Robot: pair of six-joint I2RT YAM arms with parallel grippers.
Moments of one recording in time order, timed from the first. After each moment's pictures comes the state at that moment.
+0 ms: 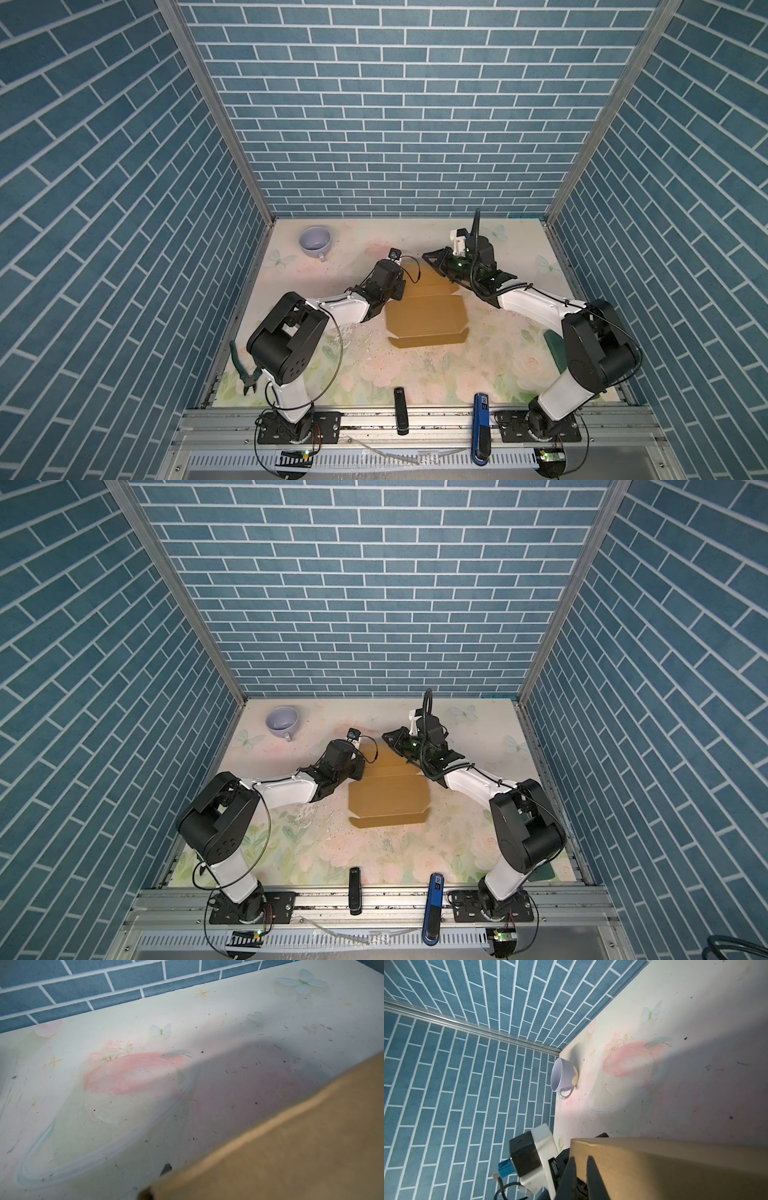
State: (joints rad) left arm -0.62 1.76 0.94 0.19 -0.21 -0.18; right arm 0.55 1.65 1.01 0.27 -0.38 1.05
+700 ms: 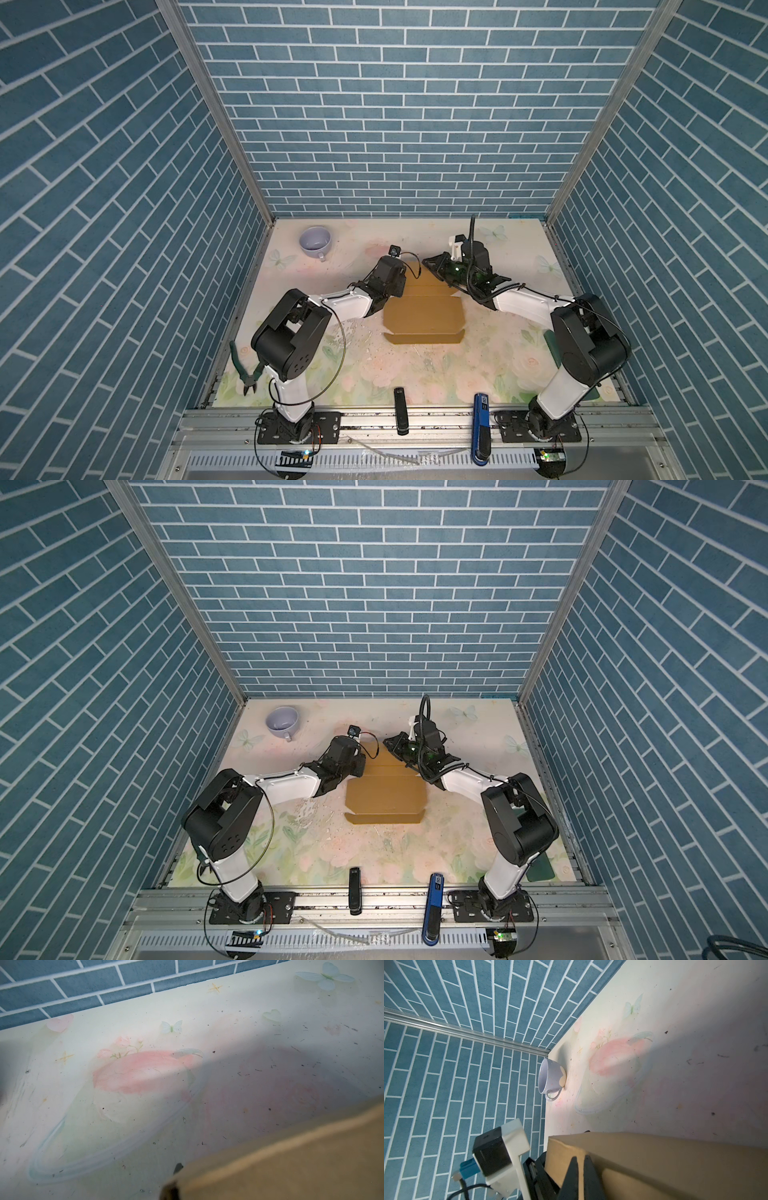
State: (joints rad) left arm -0.62 1.80 1.01 0.11 -0.26 -0.20; right arm 0.56 1.70 0.98 0.32 -0.36 1.05
